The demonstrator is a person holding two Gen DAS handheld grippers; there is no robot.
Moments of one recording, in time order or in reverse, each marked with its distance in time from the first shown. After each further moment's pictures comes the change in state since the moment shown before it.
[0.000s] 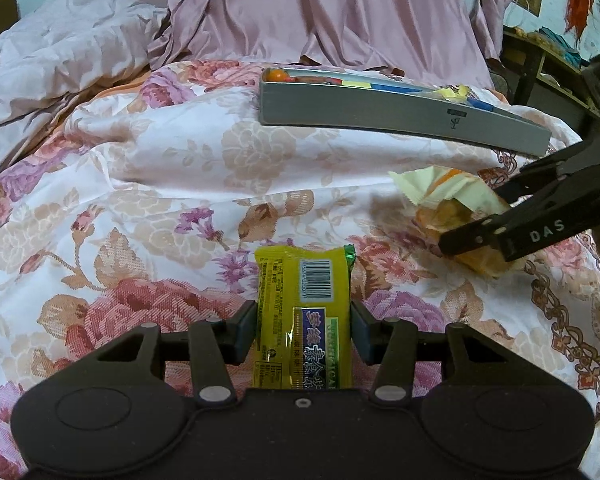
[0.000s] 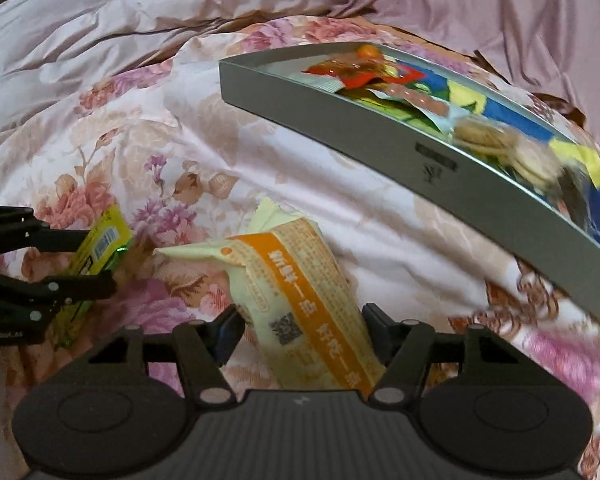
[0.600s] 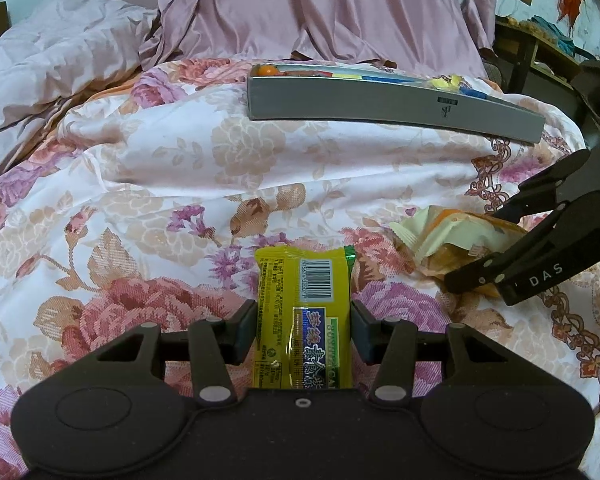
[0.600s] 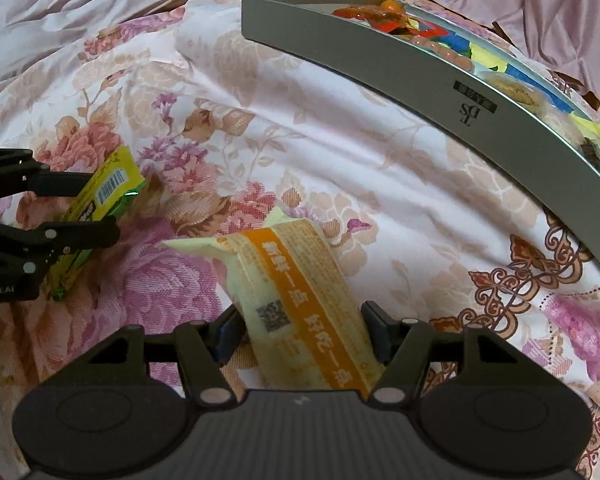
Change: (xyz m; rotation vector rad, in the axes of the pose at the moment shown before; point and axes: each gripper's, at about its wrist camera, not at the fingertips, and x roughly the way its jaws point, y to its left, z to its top) left arm 0.002 -0.006 -0.002 0.031 0.014 -0.003; right arm 0.013 0.014 -0.019 -0.056 0.122 -0.013
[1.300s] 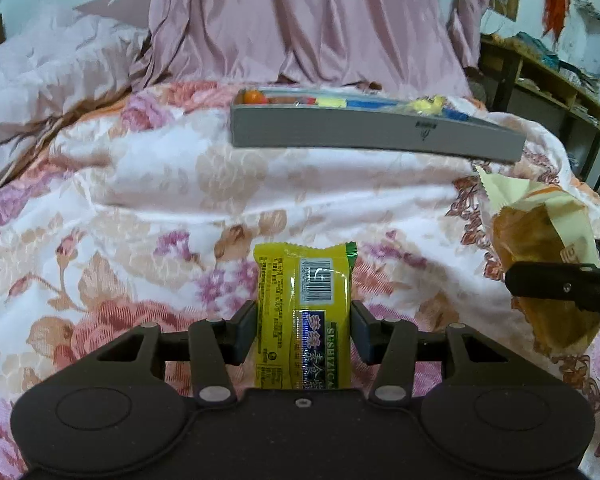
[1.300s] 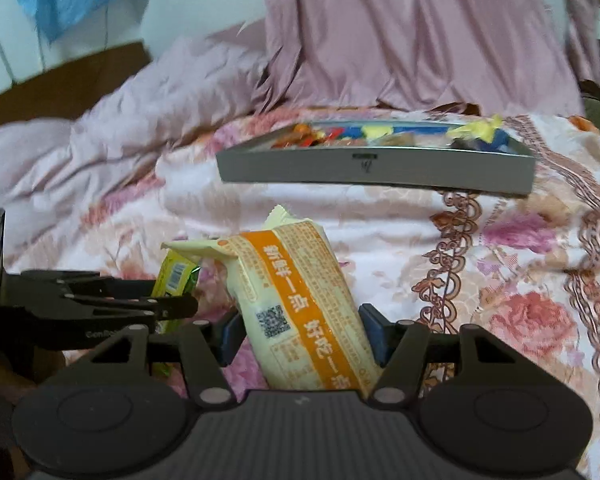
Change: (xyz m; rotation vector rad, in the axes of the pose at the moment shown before) left arm -0.010 -0.008 0.002 0.016 -0.079 -0.036; right arm -0.087 0.038 -0.087 0.422 -0.471 -0.066
